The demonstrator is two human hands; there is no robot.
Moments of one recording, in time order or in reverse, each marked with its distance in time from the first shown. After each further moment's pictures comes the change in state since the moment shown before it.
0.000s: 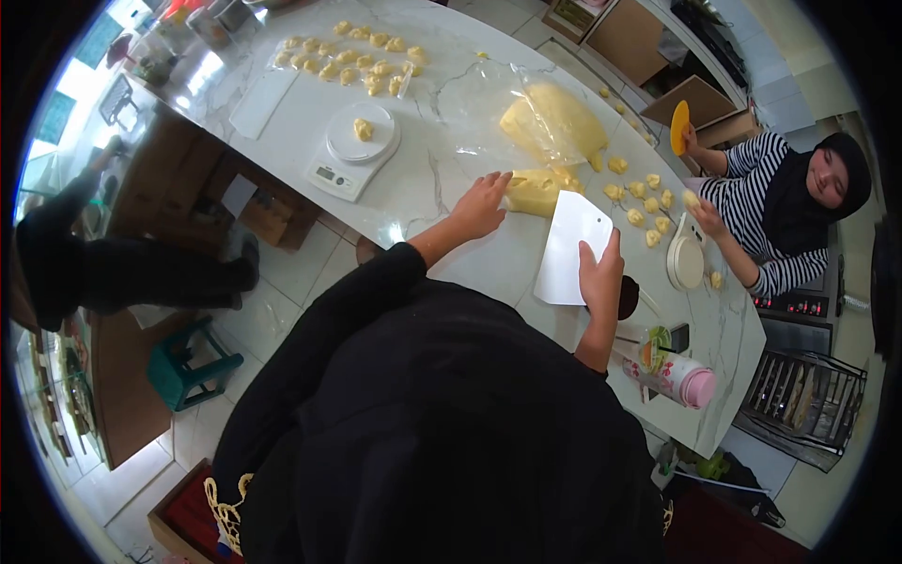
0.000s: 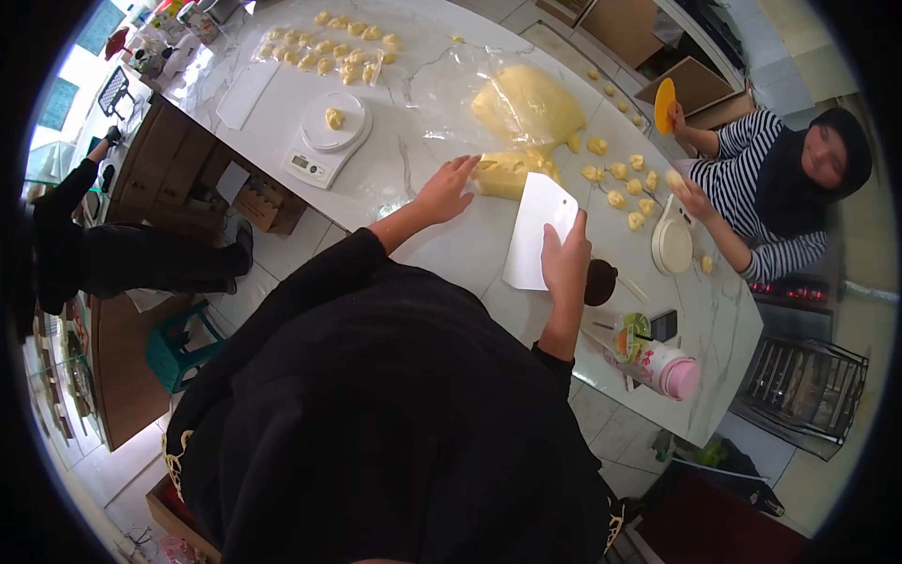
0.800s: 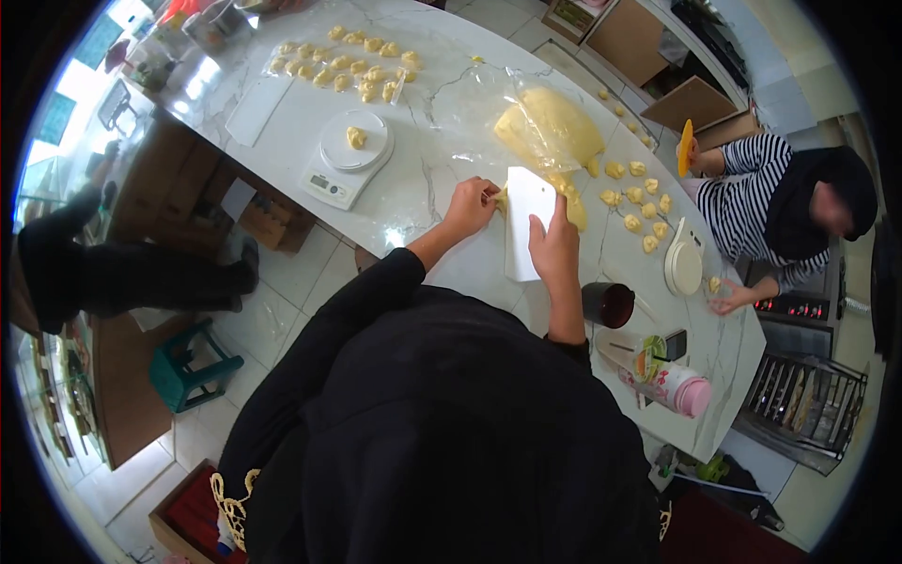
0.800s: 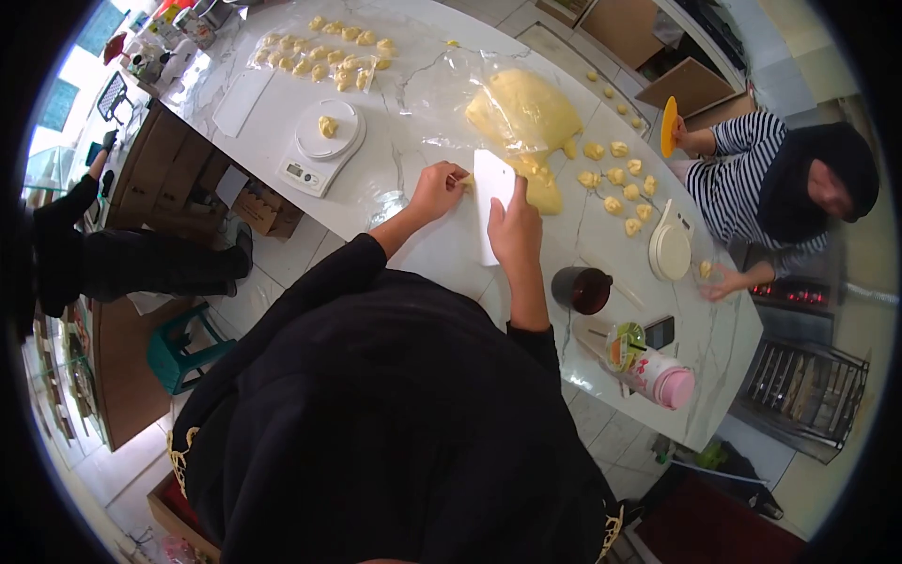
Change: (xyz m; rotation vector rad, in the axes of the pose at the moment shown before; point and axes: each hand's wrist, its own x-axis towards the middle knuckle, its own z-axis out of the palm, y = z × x) left_hand 0.014 -0.015 0.014 -0.423 0.113 -0.163; right_hand 0.032 -0.031 0.055 -0.096 -0.092 -0.242
